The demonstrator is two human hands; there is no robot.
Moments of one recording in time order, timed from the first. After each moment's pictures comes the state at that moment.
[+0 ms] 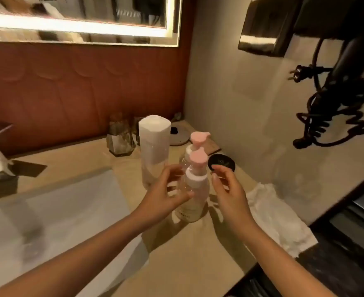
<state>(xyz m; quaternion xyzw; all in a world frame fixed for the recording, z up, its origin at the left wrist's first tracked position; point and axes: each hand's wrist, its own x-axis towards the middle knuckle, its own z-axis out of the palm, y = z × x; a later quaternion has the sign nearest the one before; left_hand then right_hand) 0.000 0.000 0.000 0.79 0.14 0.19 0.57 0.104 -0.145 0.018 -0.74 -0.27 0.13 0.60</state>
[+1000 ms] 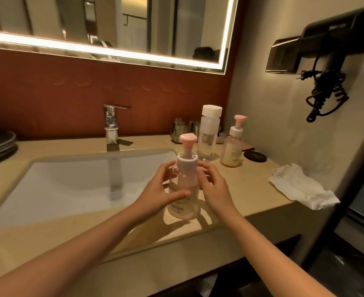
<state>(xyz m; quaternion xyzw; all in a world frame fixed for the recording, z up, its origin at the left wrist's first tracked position) -0.233 -0.059 -0.047 0.79 0.15 0.33 0.50 -0.110 -0.166 -0.034 -0.61 -0.48 0.11 0.62</state>
